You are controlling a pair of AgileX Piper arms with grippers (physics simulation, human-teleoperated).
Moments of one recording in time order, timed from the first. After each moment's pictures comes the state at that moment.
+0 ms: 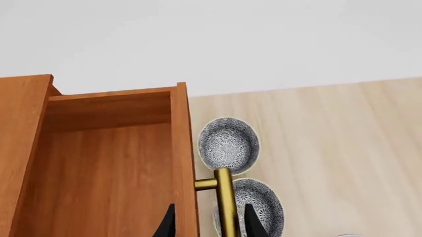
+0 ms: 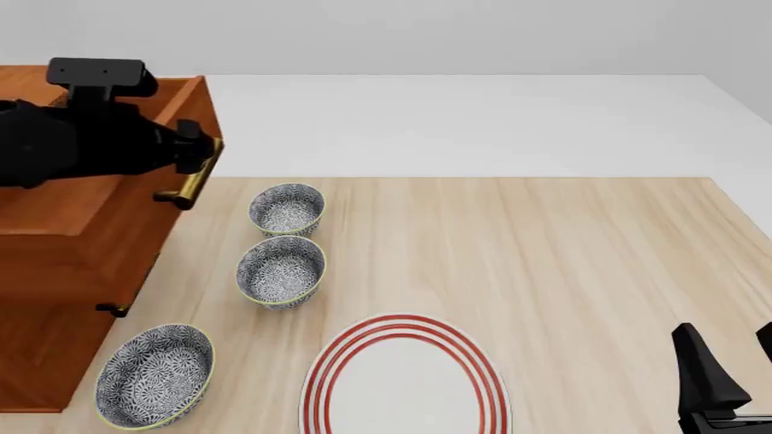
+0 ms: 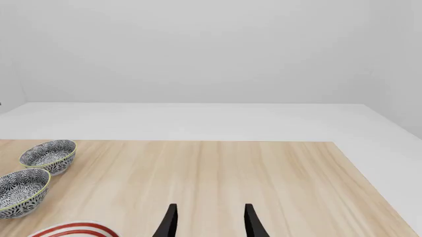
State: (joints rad) left arm -0.12 1.34 -1.20 0.52 -0.01; right arm 0.02 0.00 -0.10 0.11 0.00
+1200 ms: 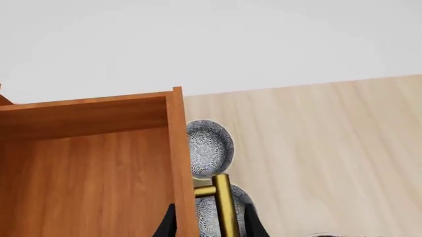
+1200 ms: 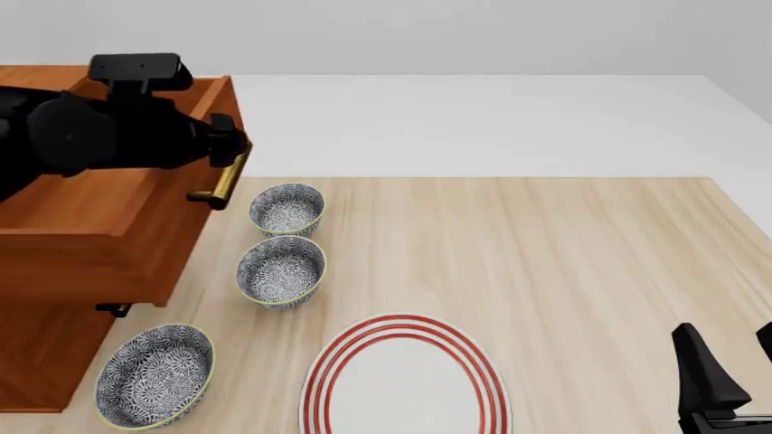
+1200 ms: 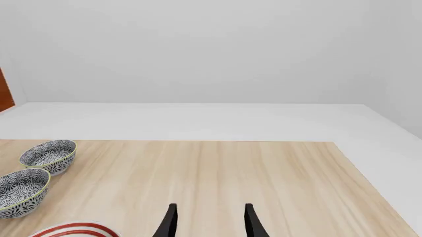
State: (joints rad) left arm -0.21 1.39 -1.26 0.54 -0.09; right arm 0.02 0.00 -0.10 0.11 0.00
